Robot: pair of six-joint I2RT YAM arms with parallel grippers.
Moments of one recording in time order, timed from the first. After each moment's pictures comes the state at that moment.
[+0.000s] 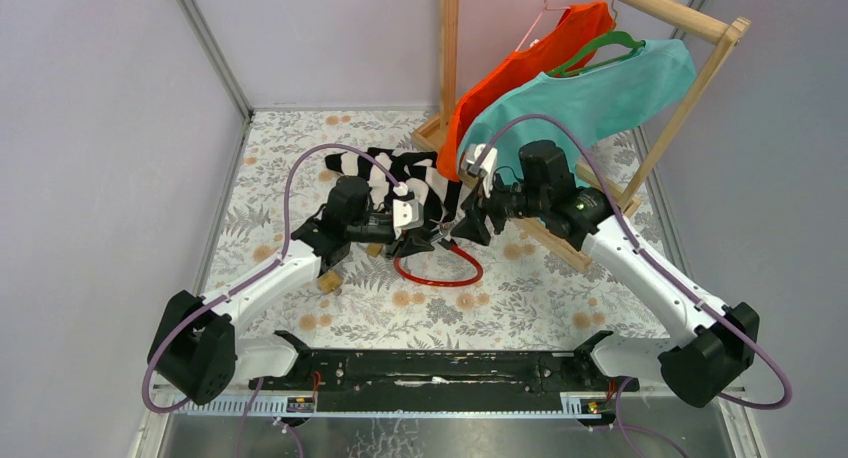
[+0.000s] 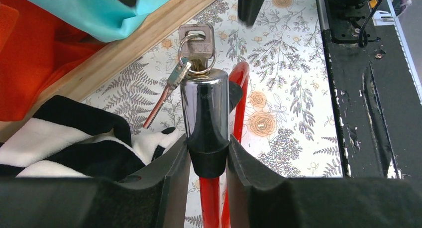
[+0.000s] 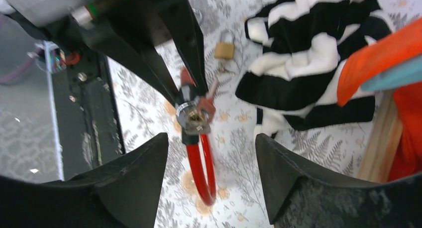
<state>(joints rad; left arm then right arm) -0.55 1.24 0.76 0.04 0.89 0.44 0.58 1.24 1.12 -0.48 -0.63 -0.28</state>
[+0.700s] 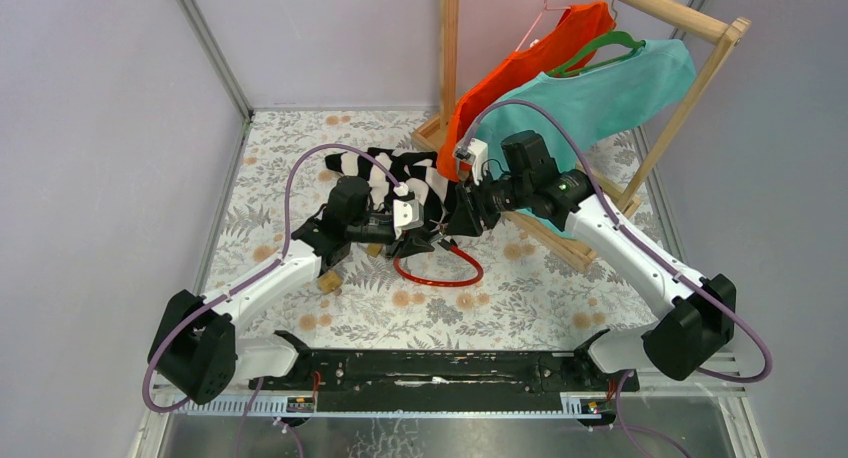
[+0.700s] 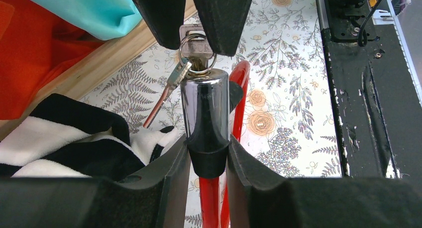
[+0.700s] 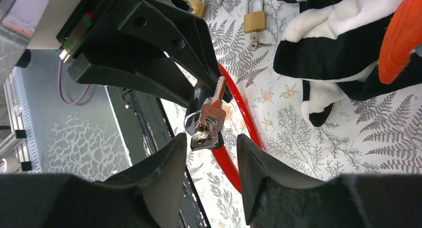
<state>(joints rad) -0.55 1.24 0.76 0.03 0.89 0.44 0.58 1.38 1.27 -0.62 -0.68 0.00</state>
